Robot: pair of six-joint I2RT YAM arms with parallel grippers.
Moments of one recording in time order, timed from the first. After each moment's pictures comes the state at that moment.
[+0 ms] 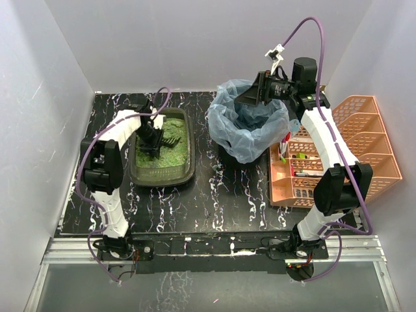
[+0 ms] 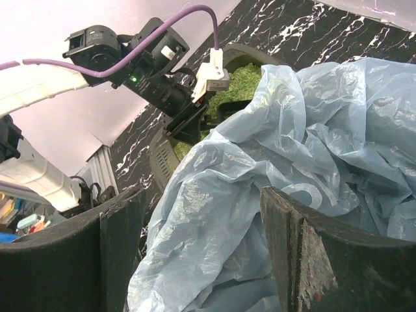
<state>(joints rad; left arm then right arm) -0.16 1.97 1.59 -1.06 0.18 0.08 0.10 1.65 1.62 -0.27 -1.03 0.32</state>
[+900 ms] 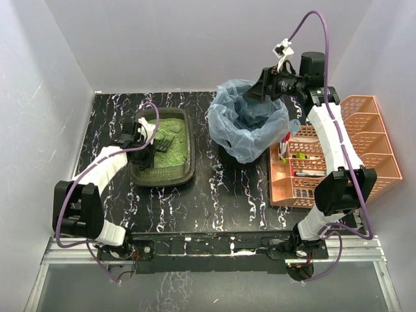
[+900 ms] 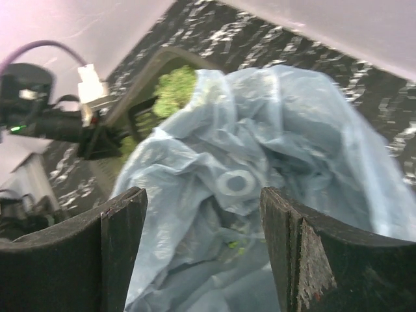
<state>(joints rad) -0.16 1.47 0.99 -0.60 0.14 0.07 0.07 1.65 1.73 -0.46 -0.90 0.14</state>
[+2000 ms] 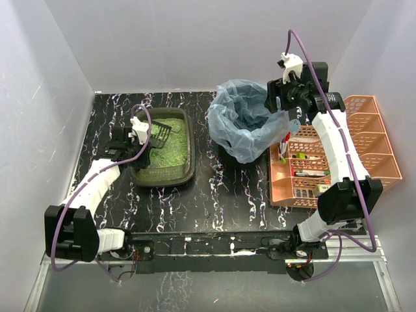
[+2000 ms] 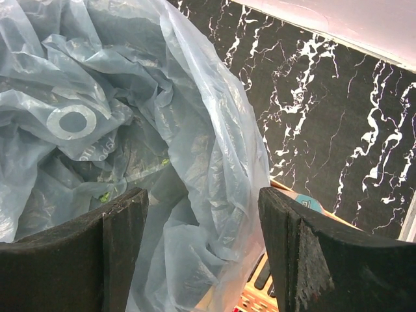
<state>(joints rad) -0.13 1.25 0.85 -0.49 0.18 0.11 0.06 1.55 1.68 -0.69 -0.33 -0.18</state>
